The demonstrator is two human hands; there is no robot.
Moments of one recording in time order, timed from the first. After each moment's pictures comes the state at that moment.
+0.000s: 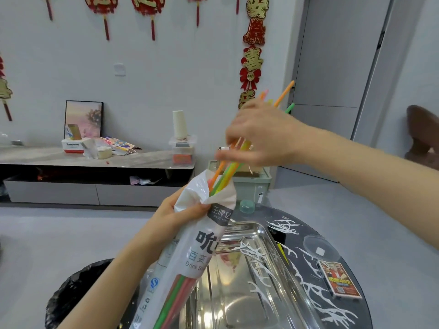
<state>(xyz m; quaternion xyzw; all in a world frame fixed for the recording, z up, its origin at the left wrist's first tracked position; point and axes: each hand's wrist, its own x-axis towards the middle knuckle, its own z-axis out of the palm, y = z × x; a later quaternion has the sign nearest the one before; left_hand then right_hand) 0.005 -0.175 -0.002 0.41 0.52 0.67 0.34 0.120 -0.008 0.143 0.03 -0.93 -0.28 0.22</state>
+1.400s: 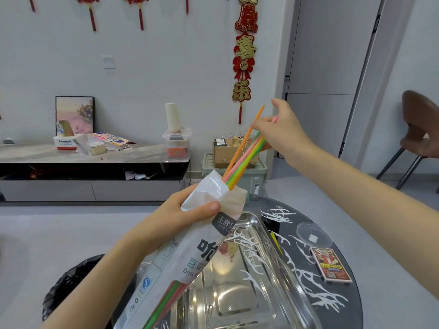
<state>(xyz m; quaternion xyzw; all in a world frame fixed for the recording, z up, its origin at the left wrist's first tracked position) 0.019 -0.160 0.003 0.48 0.59 0.55 0.35 0.129 0.036 0.102 -0.25 -0.77 0.42 0.42</state>
